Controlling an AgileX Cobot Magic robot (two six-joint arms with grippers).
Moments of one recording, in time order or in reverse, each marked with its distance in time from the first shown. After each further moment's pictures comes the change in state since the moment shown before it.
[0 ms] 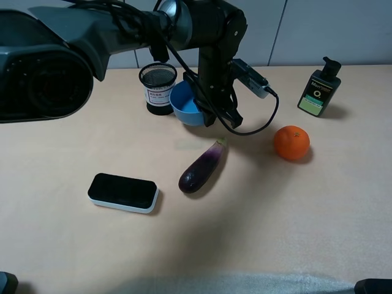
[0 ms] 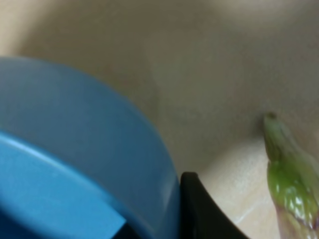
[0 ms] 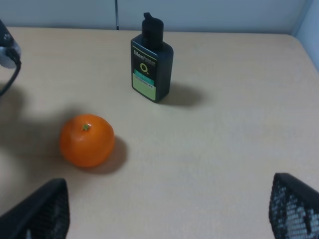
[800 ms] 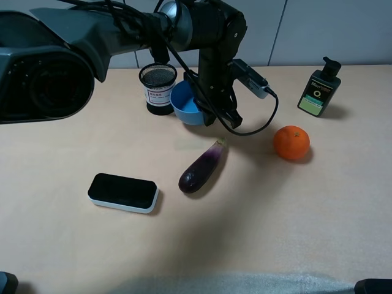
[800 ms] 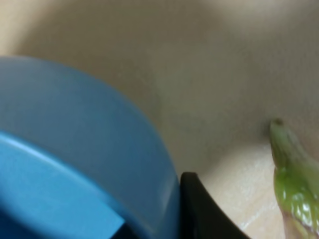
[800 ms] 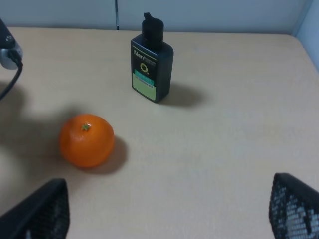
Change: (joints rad) left arm 0.000 0.002 0.000 0.009 -0.009 0.002; right arm 0.000 0.000 0.000 0.000 0.000 0.000
